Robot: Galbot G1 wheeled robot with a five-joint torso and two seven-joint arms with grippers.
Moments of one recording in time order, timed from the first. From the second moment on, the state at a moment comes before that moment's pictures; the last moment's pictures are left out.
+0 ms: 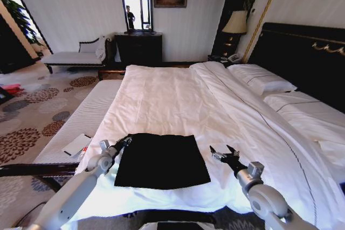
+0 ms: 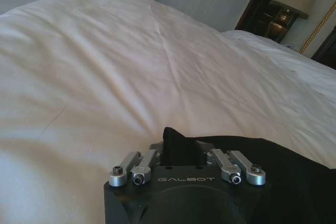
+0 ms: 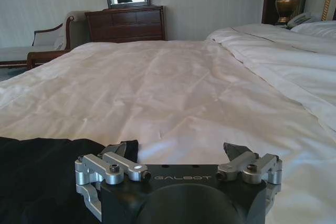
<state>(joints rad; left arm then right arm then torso) 0.99 -0.87 -0.13 -1.50 -1.08 0.15 0.00 -1.68 0.88 0.59 2.14 0.73 -0.18 0.21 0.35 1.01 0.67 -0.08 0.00</state>
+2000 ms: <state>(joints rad) 1.10 -0.85 -0.17 -1.63 -1.00 0.13 -0.05 -0.81 0.78 -0.06 1.59 1.05 -0.38 0.11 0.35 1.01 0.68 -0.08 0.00</state>
